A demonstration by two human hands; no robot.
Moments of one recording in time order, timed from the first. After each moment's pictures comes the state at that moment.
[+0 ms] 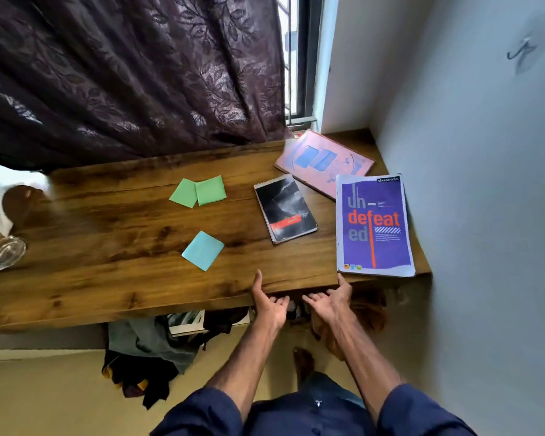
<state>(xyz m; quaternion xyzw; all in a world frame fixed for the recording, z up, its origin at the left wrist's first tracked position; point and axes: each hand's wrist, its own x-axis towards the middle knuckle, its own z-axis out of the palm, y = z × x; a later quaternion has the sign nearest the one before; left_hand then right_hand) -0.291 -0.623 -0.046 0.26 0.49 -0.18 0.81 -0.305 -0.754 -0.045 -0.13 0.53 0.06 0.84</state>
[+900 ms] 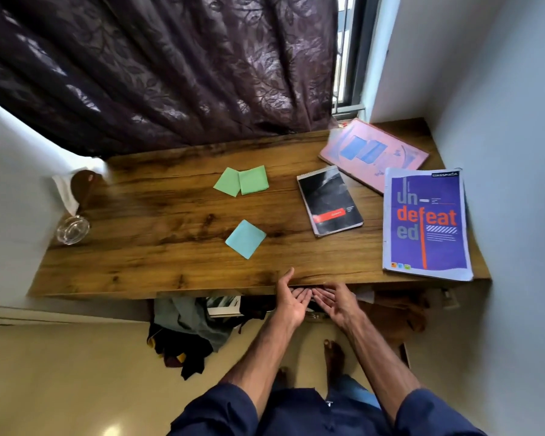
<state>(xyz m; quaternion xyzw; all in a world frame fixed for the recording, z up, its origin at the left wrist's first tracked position) -0.294 -0.571 -0.025 0.32 0.47 -0.21 0.79 -0.304 -0.683 -0.056 -0.33 0.50 0.18 0.78</state>
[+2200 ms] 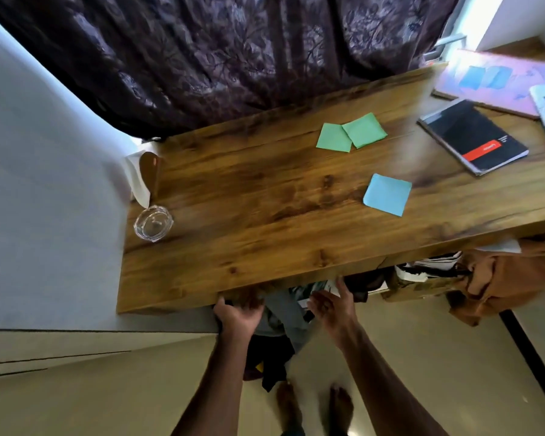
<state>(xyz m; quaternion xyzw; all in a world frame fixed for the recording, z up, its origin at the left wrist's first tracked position) -0.259 -0.041 -0.114 0.24 0.53 -0.11 0.81 -0.309 -0.240 -0.144 -0.18 0.51 0.12 0.83</state>
